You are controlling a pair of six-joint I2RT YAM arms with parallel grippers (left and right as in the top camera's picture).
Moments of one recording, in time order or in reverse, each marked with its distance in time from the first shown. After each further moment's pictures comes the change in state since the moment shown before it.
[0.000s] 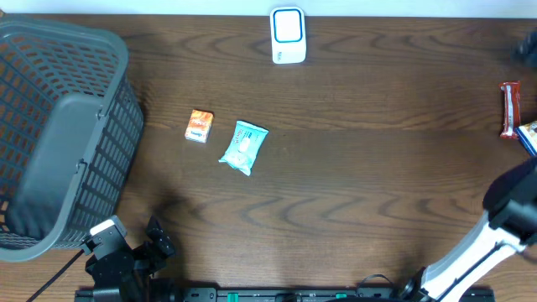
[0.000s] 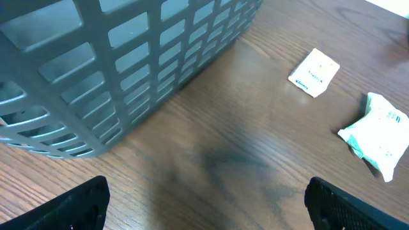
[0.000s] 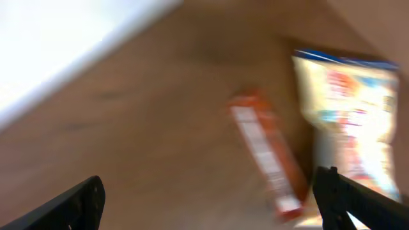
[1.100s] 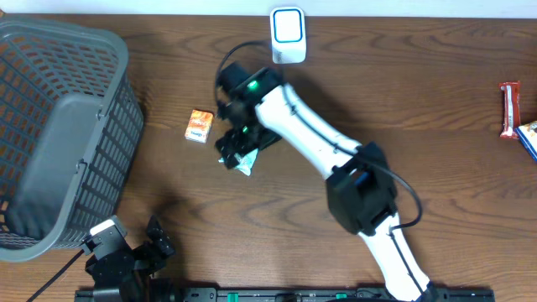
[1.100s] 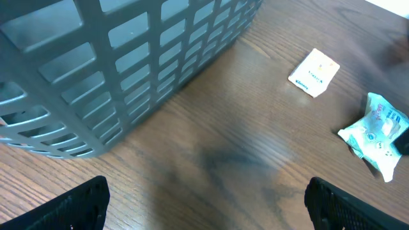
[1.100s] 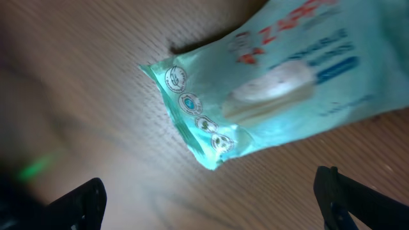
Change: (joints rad) left arm 0.000 0.000 0.000 0.000 0.000 0.000; right arm 1.252 0.280 -0.003 -0.386 -0.125 -0.071
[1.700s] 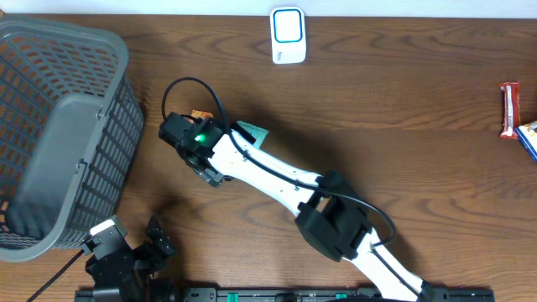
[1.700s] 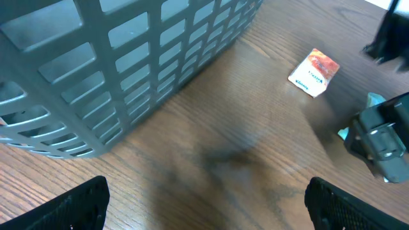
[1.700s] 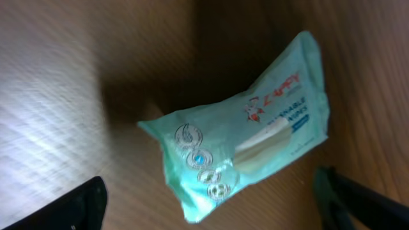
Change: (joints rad) left arm 0.000 0.000 0.000 0.000 0.000 0.000; right arm 0.246 0.043 -0.002 0.119 0.607 0.060
